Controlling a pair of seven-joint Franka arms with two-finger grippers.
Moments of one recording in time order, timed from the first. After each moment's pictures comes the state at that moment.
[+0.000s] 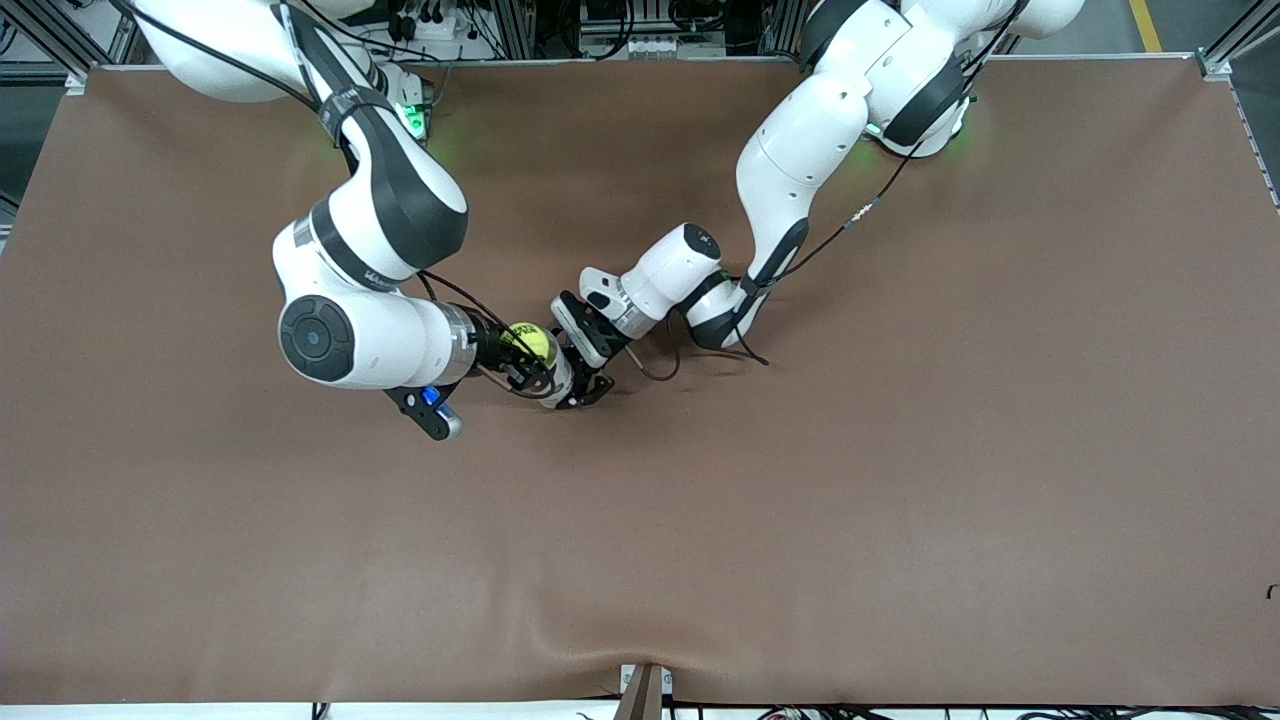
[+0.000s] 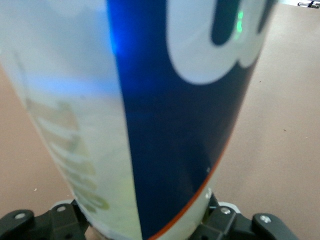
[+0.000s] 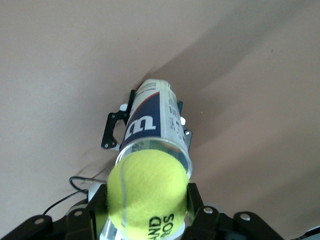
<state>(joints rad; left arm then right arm) -0.71 1.13 -0.23 -1.46 0.16 3.54 0.07 0.22 0.55 0.28 -1.36 0.24 1.71 1.14</state>
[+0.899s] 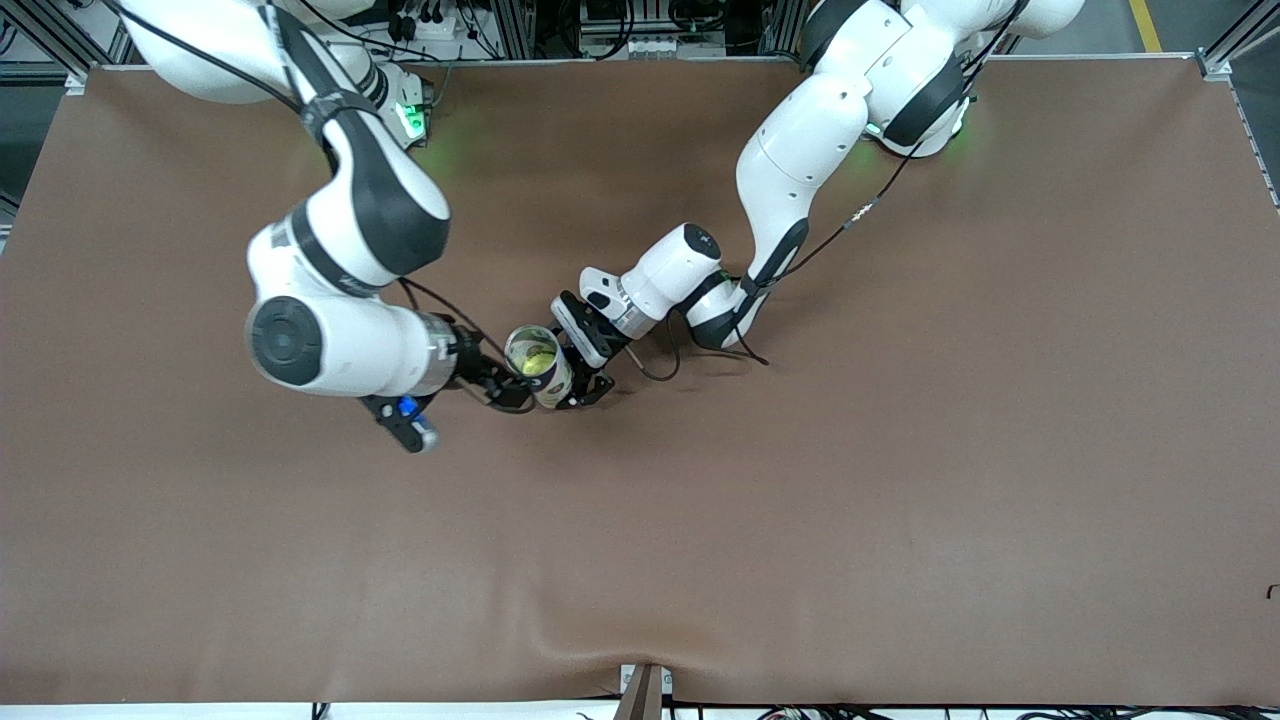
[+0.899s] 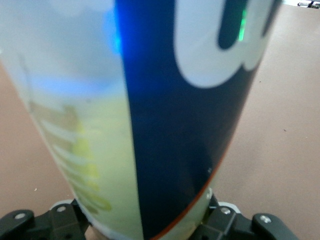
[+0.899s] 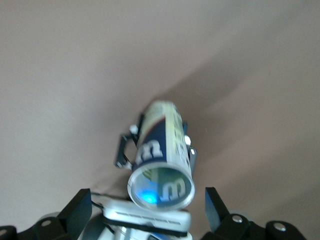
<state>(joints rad) -0.71 1.13 -0.23 -1.46 0.16 3.54 0.07 0.17 0.54 0.26 -1.30 0.21 1.73 1.14</state>
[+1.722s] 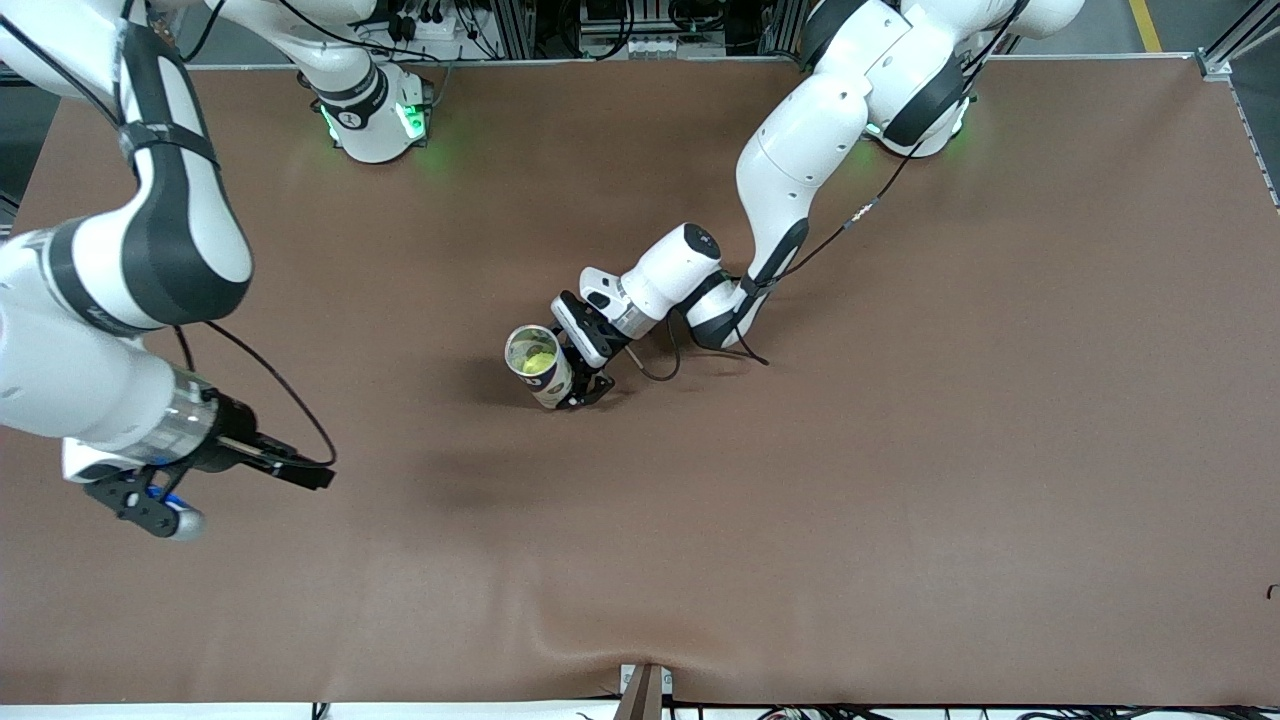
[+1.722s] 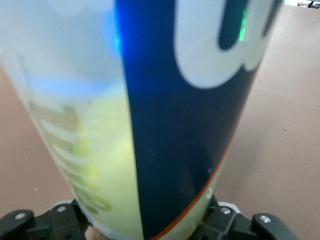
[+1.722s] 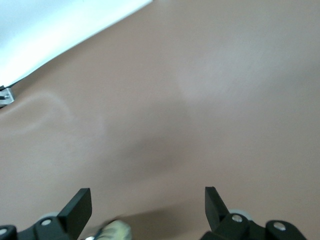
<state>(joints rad) -0.71 1.13 -0.23 -1.46 0.16 3.54 0.07 -0.03 0.51 0.21 -1.22 -0.03 1.83 0.50</state>
